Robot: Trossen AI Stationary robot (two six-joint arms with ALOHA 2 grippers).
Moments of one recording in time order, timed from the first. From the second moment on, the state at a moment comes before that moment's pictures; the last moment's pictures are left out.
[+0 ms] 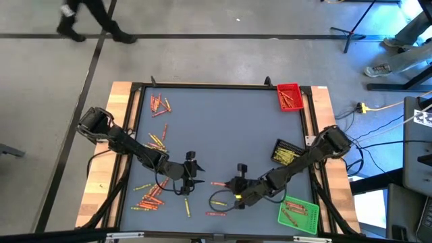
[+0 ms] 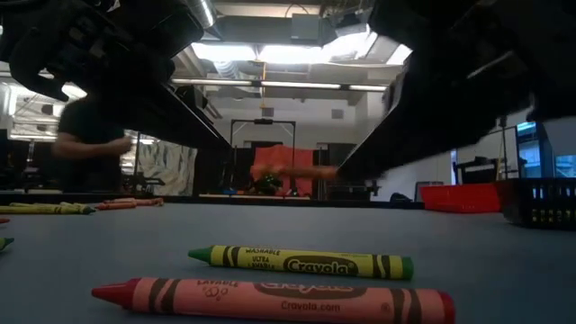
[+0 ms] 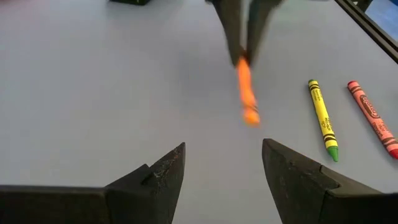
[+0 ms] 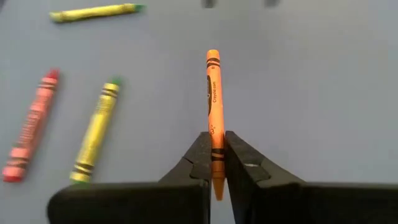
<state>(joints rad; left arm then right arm) -0.44 1.63 0.61 0.45 -0.33 -0.20 0.57 1.86 0.98 0.08 0.53 0.39</state>
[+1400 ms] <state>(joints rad) -0.44 1.63 0.61 0.46 -0.35 -0.20 -0.18 1.33 0.98 -1.34 0.89 0.99</state>
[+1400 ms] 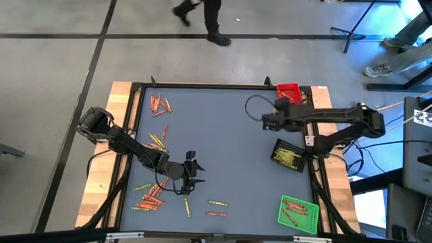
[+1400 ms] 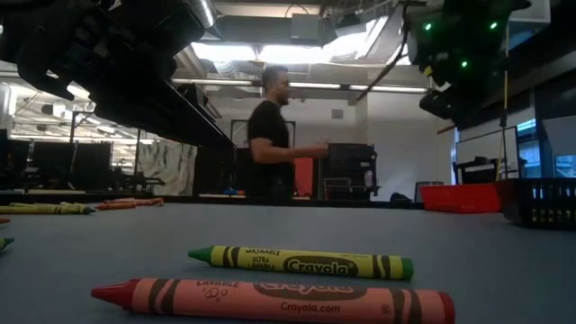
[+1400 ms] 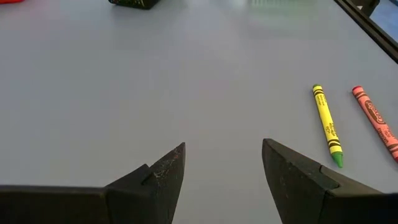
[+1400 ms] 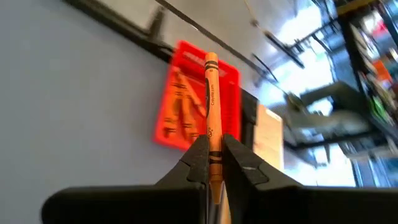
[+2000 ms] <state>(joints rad) -0.44 1.63 0.61 0.46 -0.35 -0.20 -0.55 1.33 0.78 -0.84 0.73 0.68</state>
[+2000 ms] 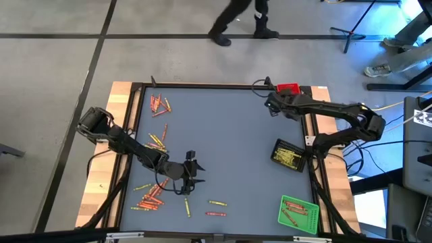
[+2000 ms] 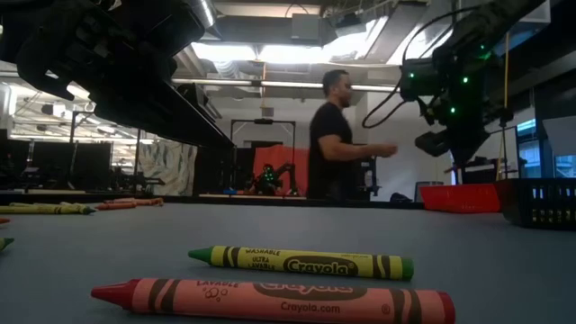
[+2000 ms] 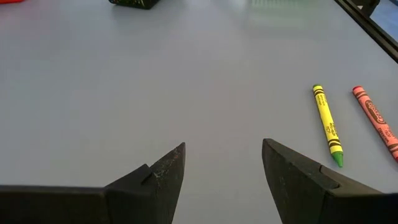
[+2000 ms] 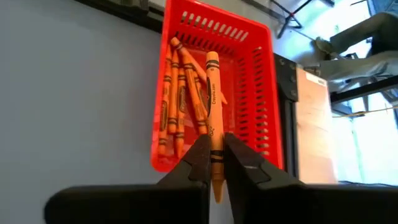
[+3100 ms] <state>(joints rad) -0.44 1.63 0.61 0.49 -0.36 -0.20 -0.21 1.15 0.71 -0.56 0.67 0.54</state>
